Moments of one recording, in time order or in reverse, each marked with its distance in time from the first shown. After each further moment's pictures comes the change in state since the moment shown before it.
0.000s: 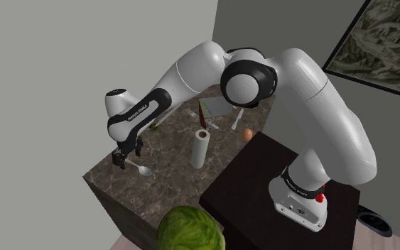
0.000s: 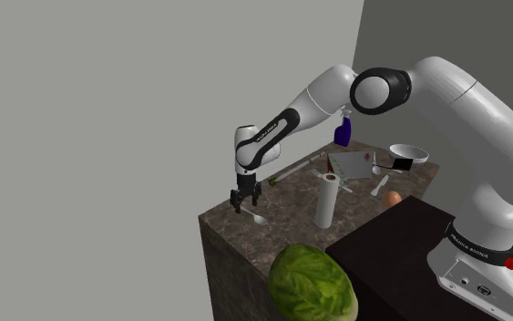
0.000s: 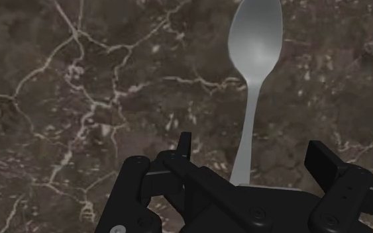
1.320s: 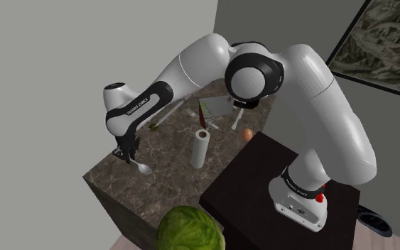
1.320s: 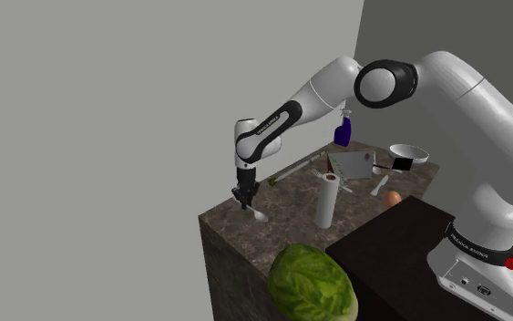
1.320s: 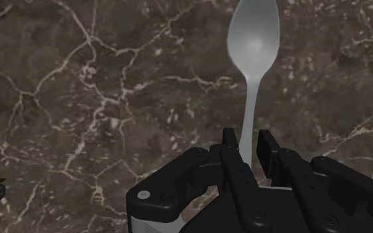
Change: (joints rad) arm -0.004 -0.055 0.003 -0.027 0.002 -0.027 0.004
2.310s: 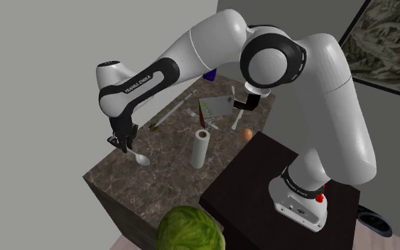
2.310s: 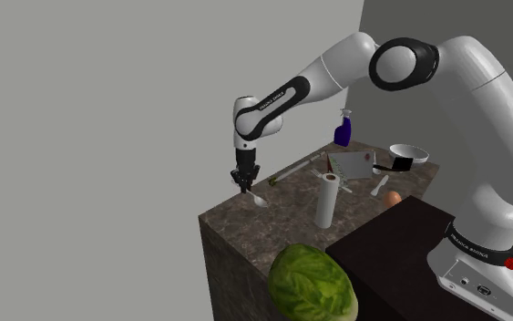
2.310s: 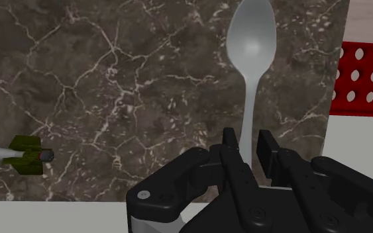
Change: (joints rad) arm -0.008 -0.149 0.009 -0.039 0.007 -0.109 0.016
